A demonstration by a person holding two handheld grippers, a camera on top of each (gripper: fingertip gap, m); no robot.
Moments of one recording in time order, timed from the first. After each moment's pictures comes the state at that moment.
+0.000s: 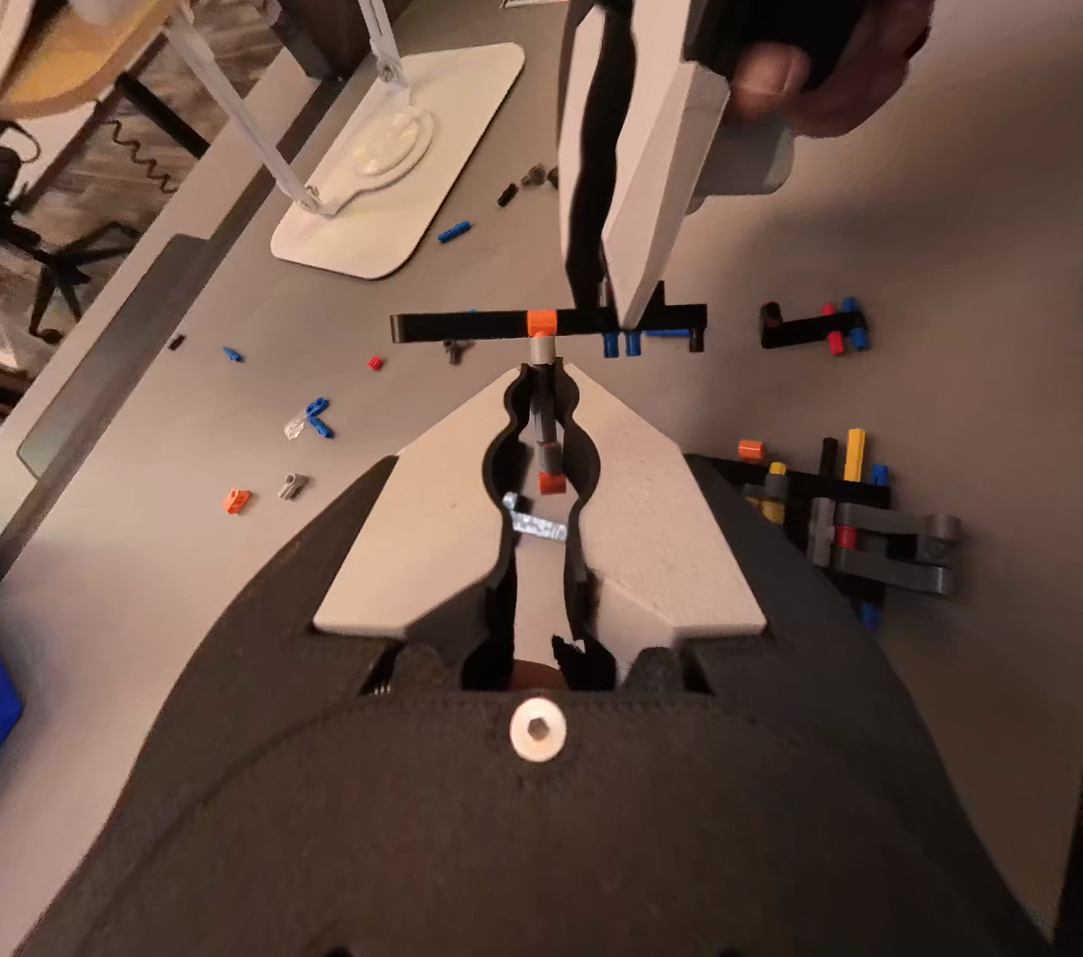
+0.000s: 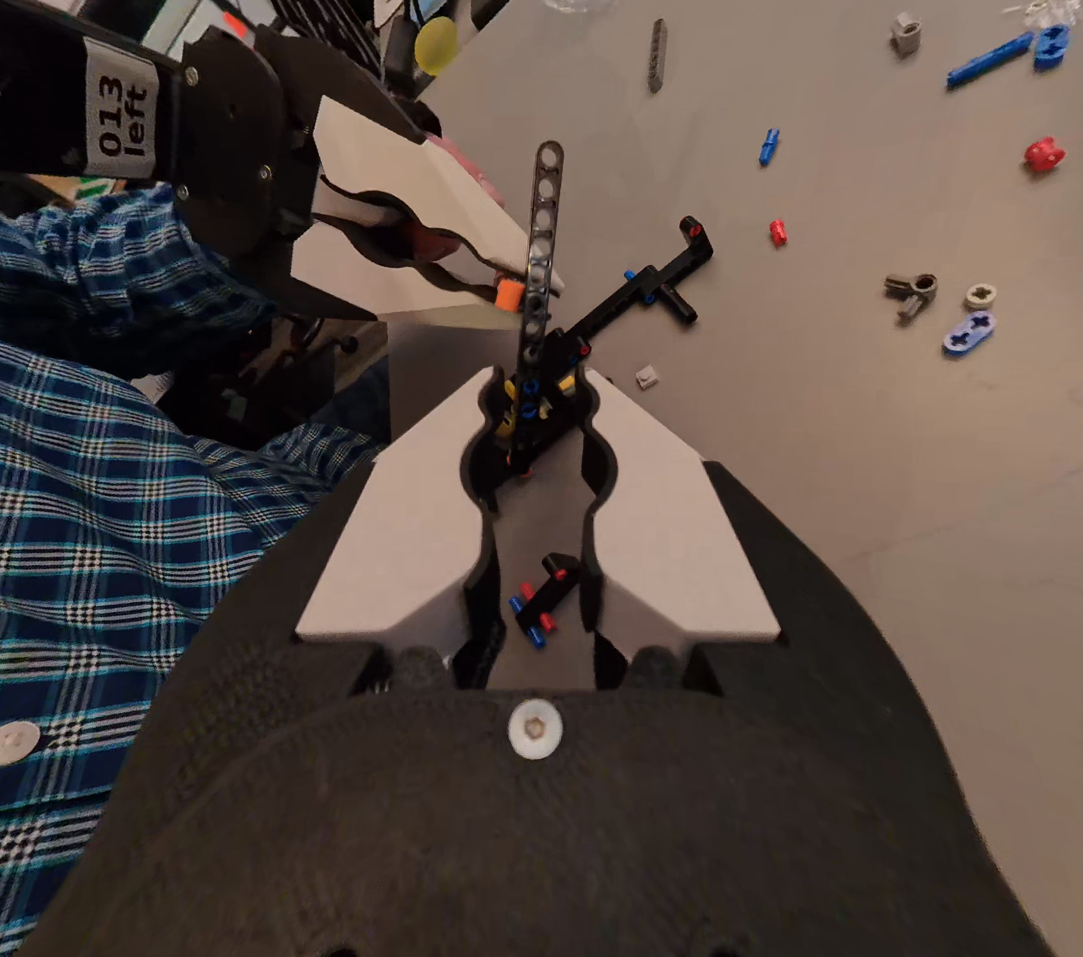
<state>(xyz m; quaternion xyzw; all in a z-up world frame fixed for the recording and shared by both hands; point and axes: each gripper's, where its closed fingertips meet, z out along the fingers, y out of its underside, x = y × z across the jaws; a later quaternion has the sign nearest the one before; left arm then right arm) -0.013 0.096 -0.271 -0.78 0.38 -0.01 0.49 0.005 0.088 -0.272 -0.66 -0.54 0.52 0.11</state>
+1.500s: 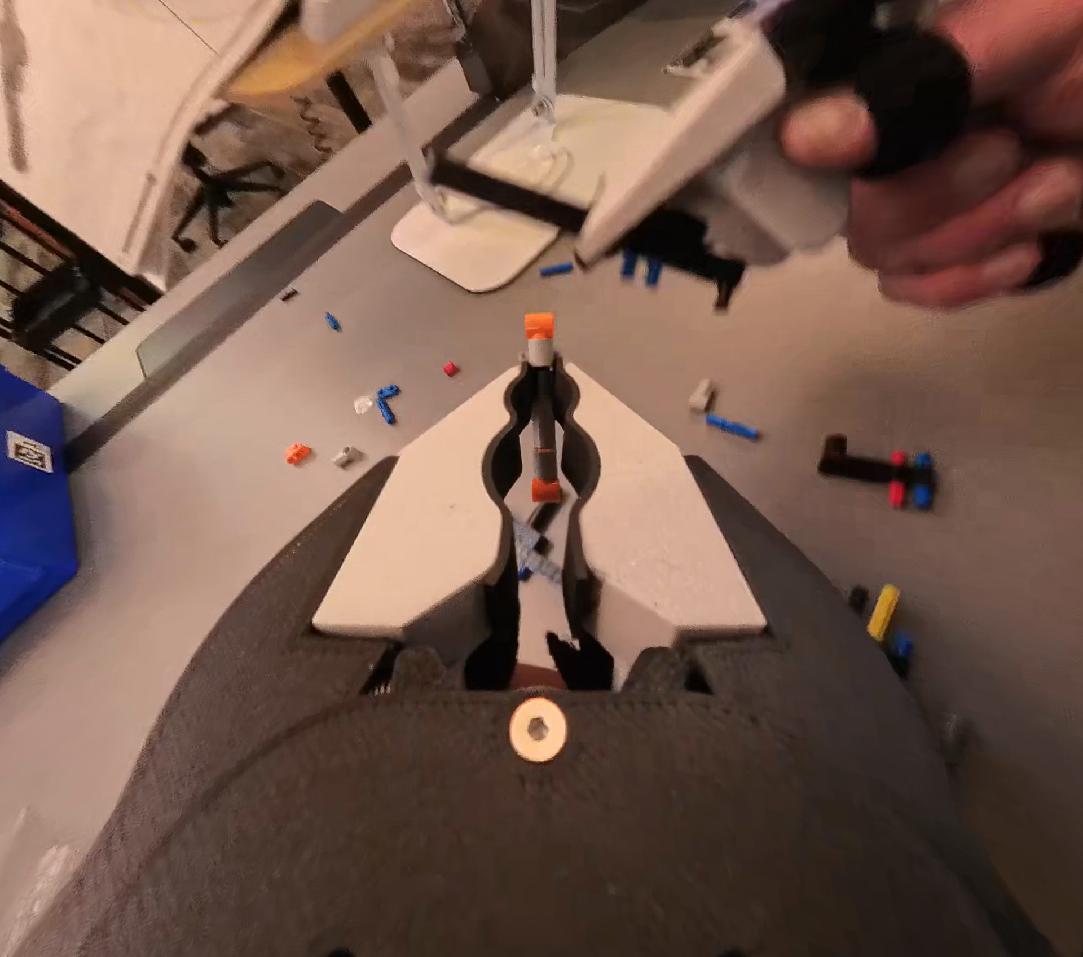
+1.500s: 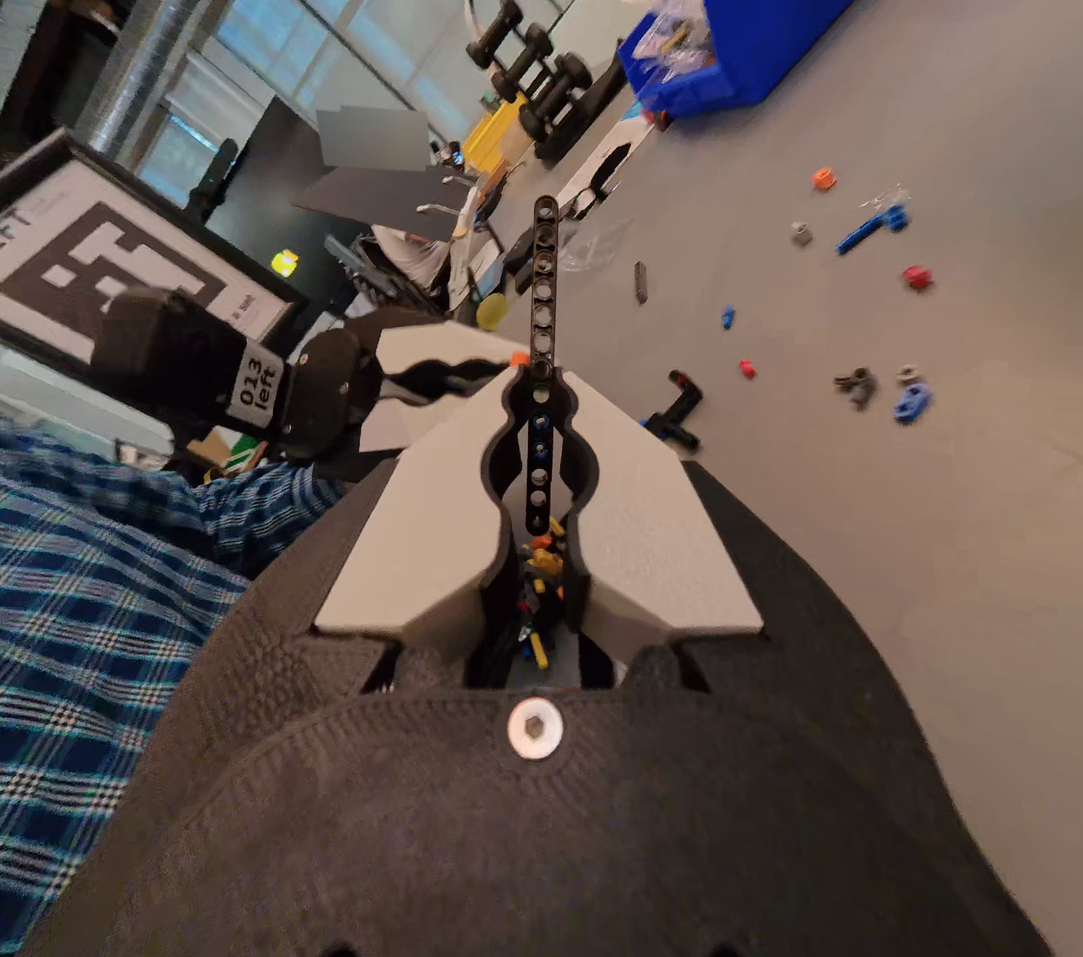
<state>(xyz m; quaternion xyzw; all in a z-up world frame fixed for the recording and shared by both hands) -0.018 0.116 -0.246 -0.80 0.24 0.04 0.55 0.001 0.125 -0.222 -0.65 -0.35 0.65 0.18</state>
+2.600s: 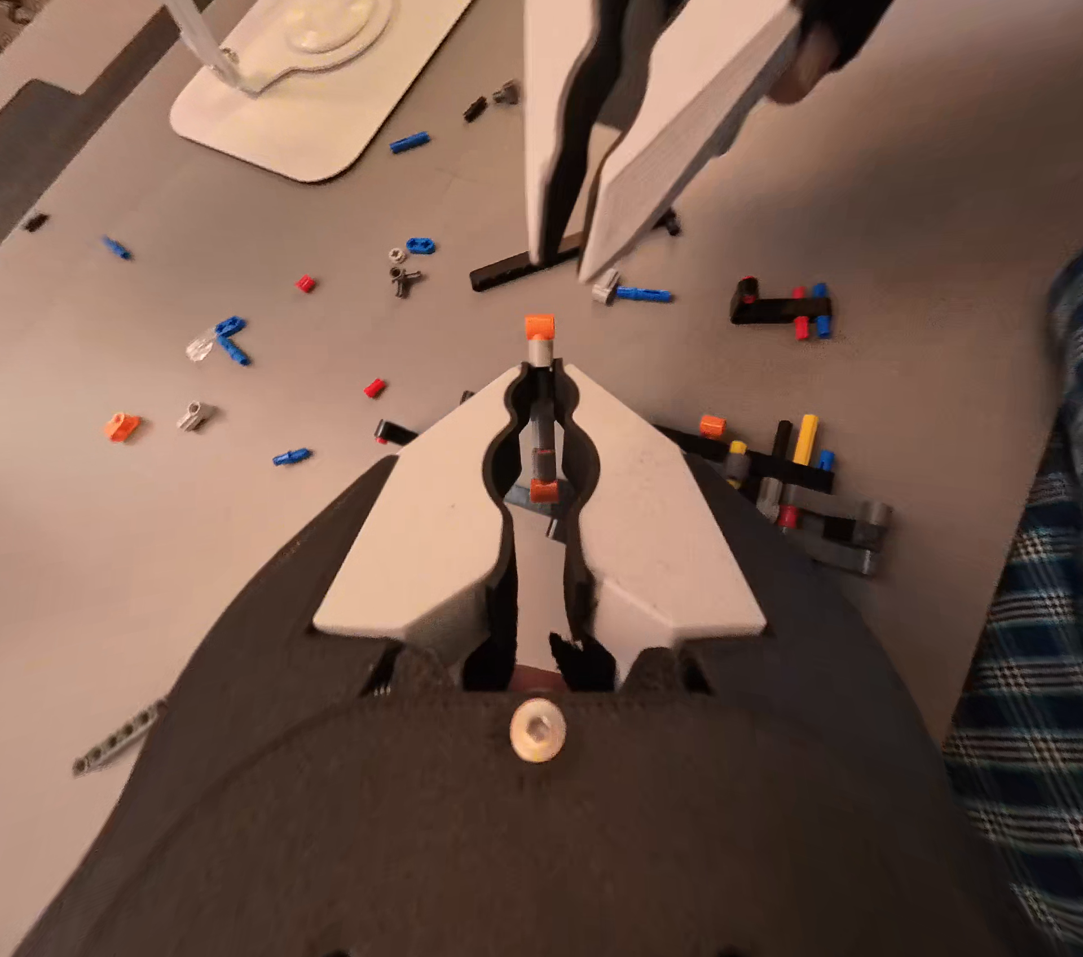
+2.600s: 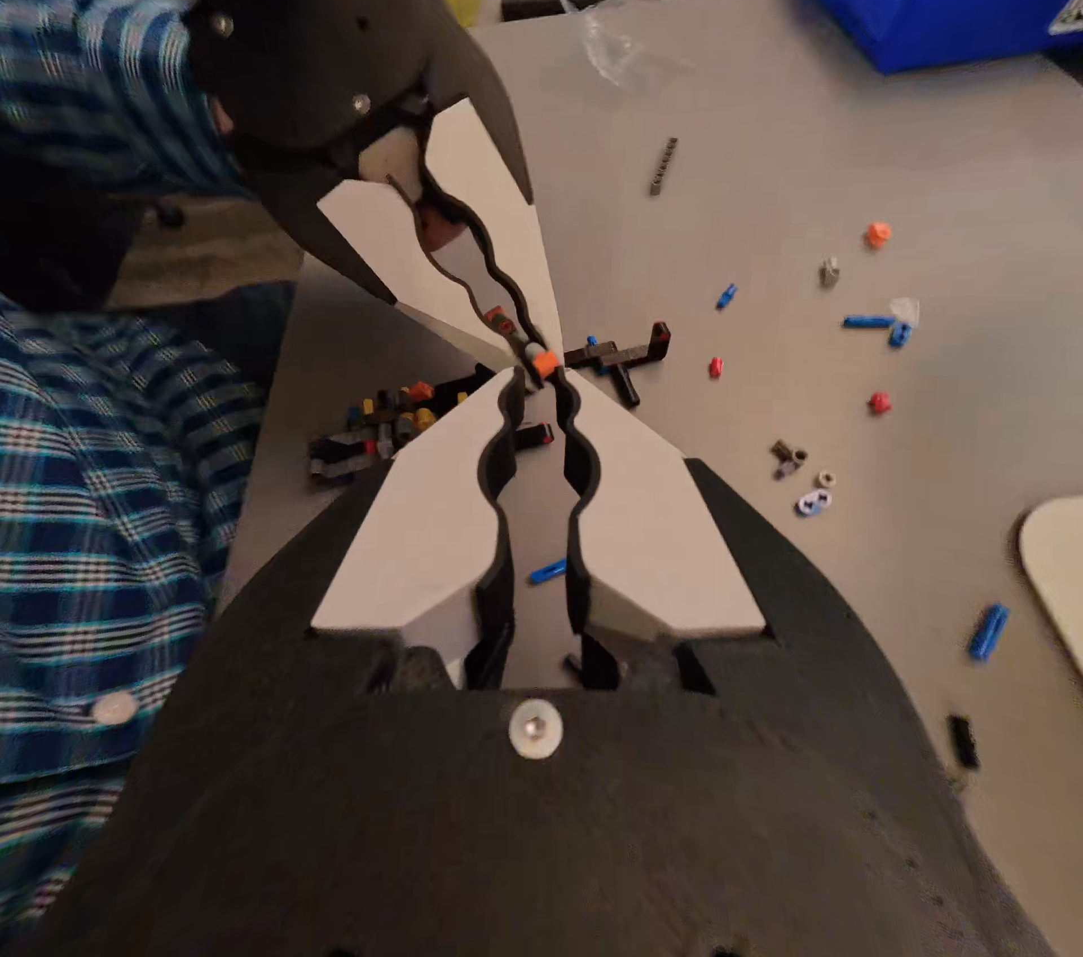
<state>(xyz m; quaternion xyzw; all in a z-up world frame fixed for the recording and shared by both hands) -0.014 0.088 -0.292 -0.84 0.33 -0.06 0.43 -0.004 0.087 -0.258 -0.52 -0.68 0.43 0.27</state>
